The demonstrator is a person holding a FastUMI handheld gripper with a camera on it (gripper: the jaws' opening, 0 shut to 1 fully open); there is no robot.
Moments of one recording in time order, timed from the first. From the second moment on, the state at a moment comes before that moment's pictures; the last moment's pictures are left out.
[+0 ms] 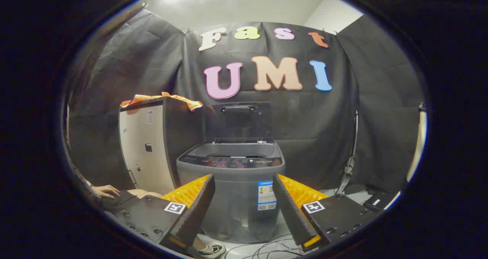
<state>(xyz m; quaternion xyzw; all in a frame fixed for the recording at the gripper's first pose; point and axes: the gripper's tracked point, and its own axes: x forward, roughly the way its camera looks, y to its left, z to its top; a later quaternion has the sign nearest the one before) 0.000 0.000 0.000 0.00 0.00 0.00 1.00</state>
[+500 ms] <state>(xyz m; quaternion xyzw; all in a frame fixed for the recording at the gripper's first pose) 0.000 0.000 0.000 0.00 0.00 0.00 1.00</state>
